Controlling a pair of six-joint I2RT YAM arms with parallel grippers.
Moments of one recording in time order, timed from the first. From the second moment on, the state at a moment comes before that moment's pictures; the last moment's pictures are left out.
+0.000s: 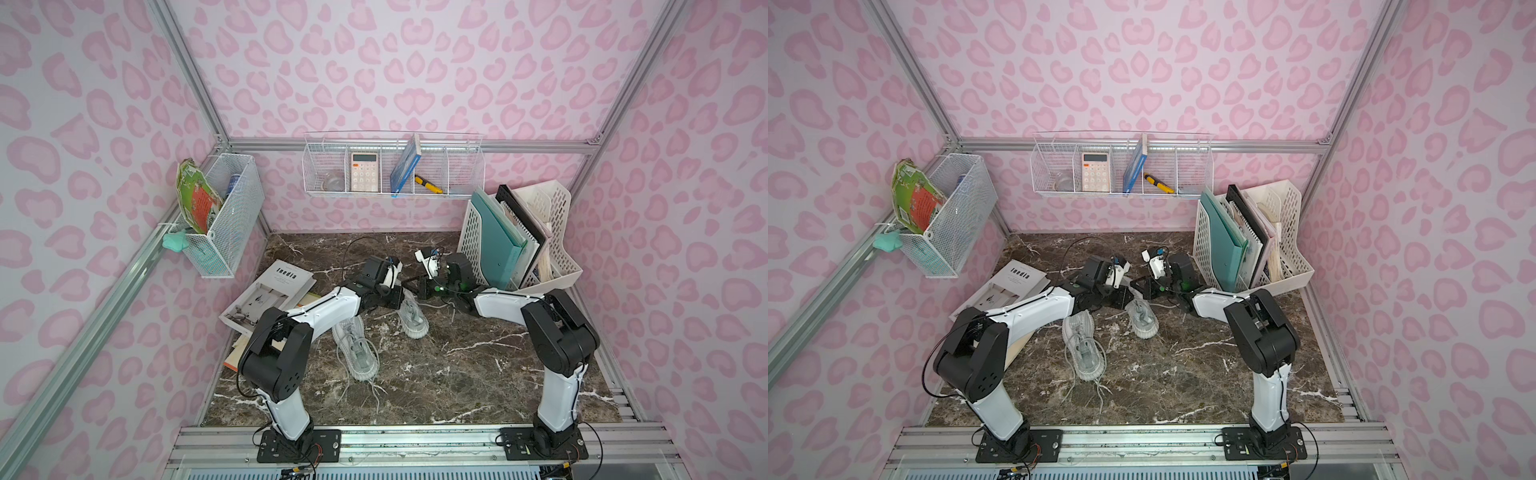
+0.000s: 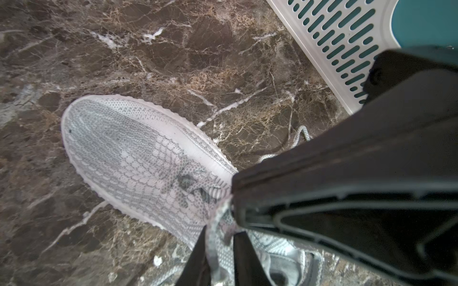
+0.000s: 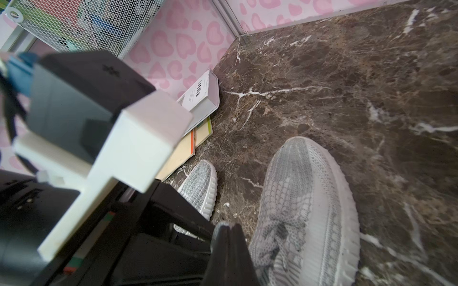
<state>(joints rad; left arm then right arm) -0.49 1.75 1.16 -0.25 0.24 -0.23 0.56 1.93 1.11 0.42 -0.66 0.44</state>
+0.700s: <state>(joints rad) -0.50 1.76 1.12 -0.19 0.24 -0.23 0.53 1.86 1.06 0.36 -0.62 0.43</state>
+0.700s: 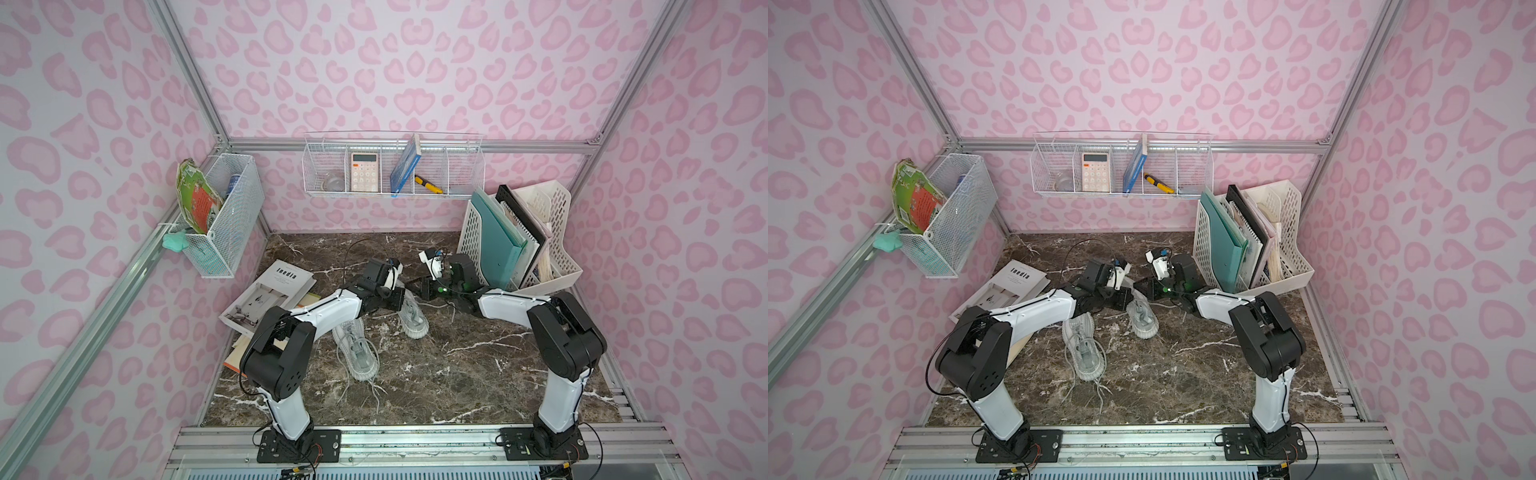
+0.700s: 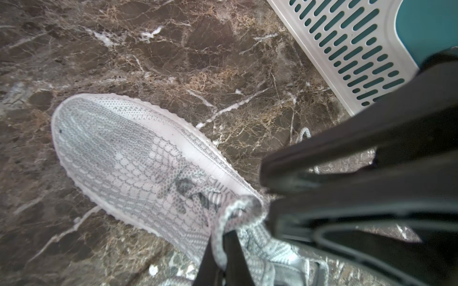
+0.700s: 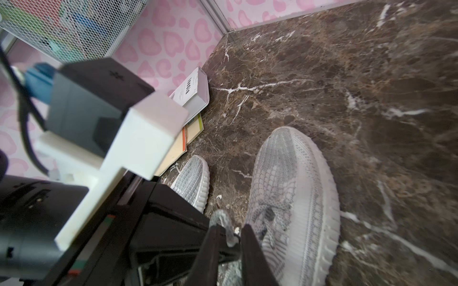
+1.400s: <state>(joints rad) -0.49 1.78 1.16 -0.19 0.31 -0.19 0.61 1.74 0.75 0.35 -0.61 0.36</state>
